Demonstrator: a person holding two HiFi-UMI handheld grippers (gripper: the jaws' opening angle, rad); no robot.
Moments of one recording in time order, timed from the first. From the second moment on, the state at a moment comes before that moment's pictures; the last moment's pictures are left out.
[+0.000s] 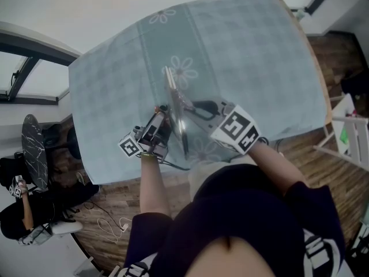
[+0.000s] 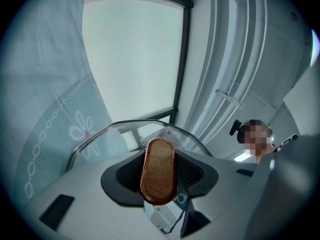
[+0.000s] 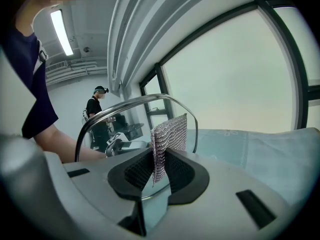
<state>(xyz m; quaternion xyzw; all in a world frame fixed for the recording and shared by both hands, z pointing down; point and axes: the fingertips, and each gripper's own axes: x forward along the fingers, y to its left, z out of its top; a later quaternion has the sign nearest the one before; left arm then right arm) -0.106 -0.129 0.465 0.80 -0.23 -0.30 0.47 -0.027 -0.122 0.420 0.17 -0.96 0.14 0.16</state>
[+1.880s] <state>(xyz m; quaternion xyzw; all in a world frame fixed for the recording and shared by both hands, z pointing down) -0.112 -0.129 0.464 0.79 -0.27 -0.32 0.45 -0.029 -0.023 0.423 0.02 -0.98 0.10 0.17</state>
